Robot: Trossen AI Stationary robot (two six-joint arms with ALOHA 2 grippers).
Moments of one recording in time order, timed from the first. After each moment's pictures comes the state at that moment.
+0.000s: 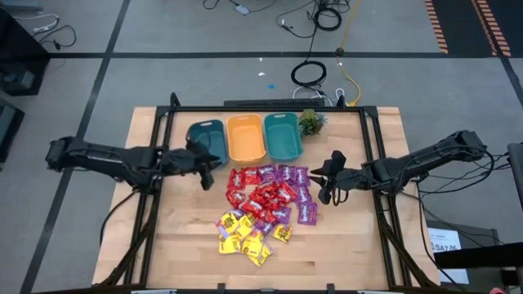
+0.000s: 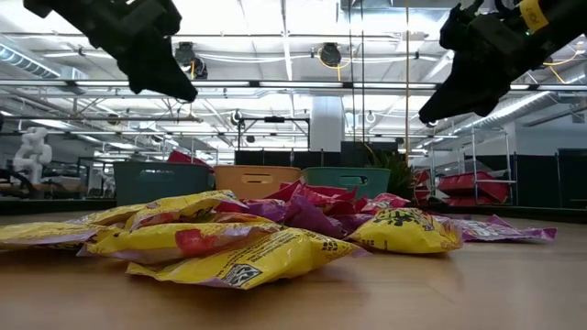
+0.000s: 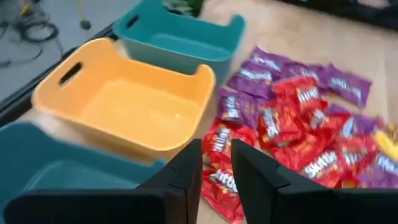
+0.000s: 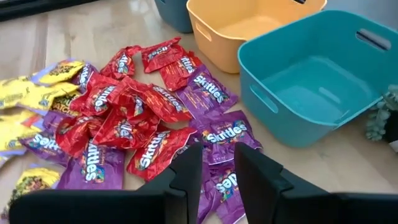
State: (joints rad) left arm -0.06 0.92 0.63 -0.35 -0.37 -0.32; right arm 0.25 0.98 0.52 -0.20 0.50 0.48
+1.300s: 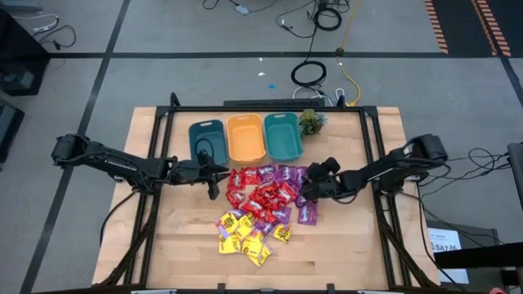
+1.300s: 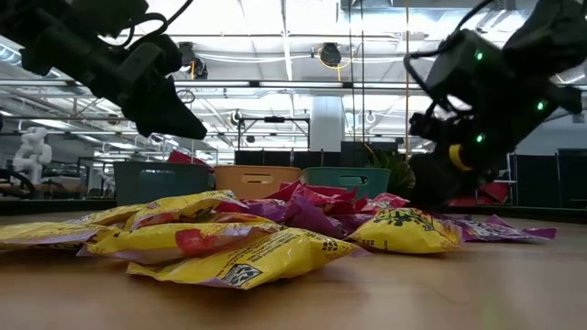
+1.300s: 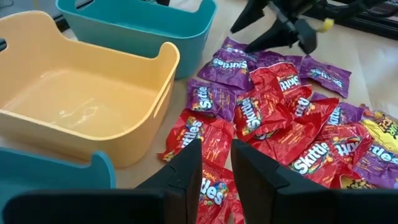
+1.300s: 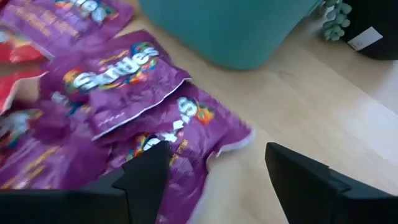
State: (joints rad) left arm -0.09 1.05 0.36 0.18 -0.31 -0.31; right arm 0.18 1.58 0.50 0.00 0.72 0.77
